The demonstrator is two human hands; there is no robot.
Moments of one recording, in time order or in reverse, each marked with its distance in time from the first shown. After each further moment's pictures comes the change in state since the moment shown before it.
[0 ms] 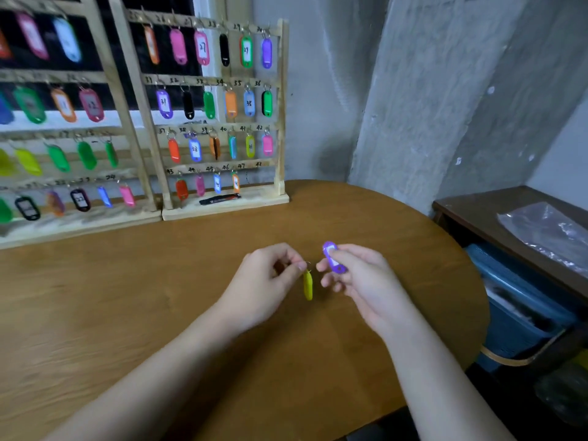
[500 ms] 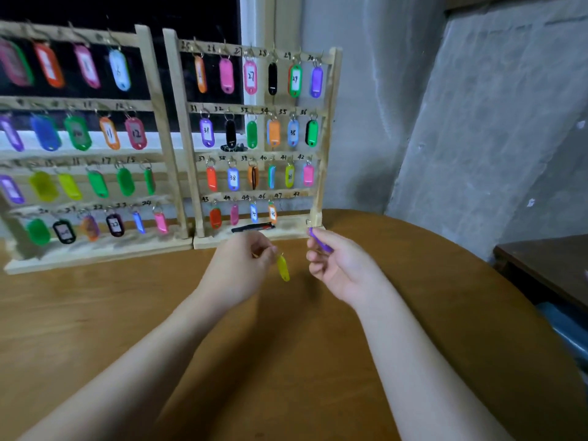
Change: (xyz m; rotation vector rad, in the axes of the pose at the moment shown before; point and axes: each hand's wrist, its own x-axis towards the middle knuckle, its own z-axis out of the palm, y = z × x) left_hand 0.073 -0.052 -0.079 0.178 0.224 -0.195; right_hand 0.122 -0.028 0.086 0.284 -0.257 0.112
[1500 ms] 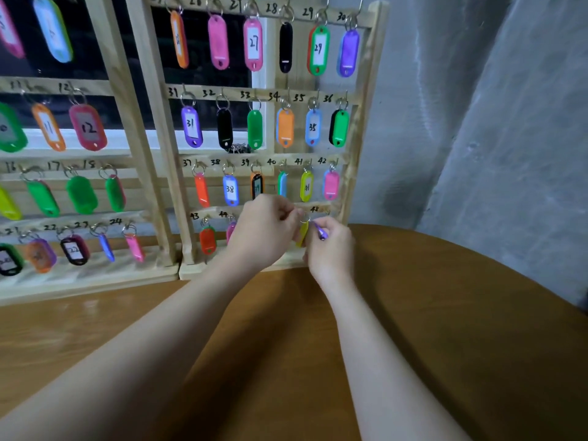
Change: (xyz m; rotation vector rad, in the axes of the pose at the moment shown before) left_hand 0.146 -0.020 0.036 0.002 0.073 0.090; right_hand 0.166 0.028 0.018 -0.755 0.421 -0.555
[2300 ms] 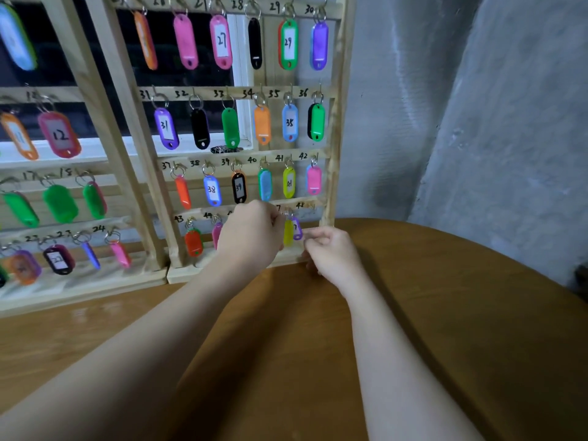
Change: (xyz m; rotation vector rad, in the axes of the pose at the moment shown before) left_hand -0.002 0.000 0.013 0.268 0.024 -0.040; right_hand 0.008 0.025 -0.036 0.016 -0.292 0.165
